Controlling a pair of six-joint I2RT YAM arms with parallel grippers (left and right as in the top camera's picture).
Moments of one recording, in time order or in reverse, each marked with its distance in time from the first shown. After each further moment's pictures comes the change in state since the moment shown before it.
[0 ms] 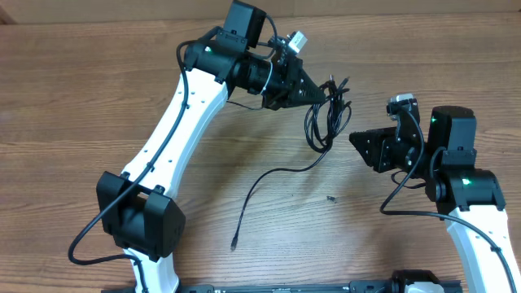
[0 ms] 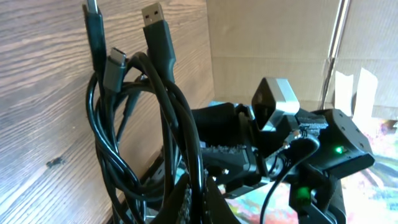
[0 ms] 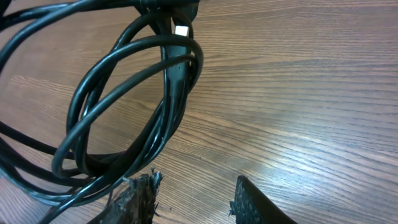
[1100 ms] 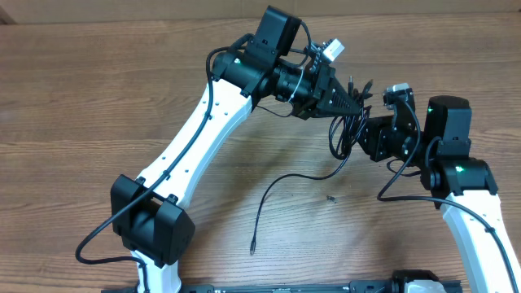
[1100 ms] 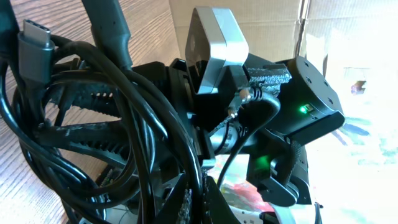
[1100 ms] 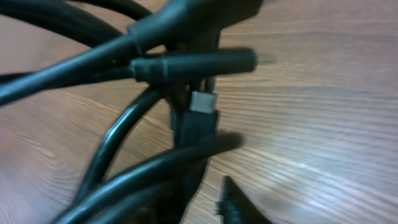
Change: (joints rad) left arm -0.118 0.000 0.000 0.143 0.101 -0.122; right arm 0.000 0.082 0.000 0.139 -0.056 0.003
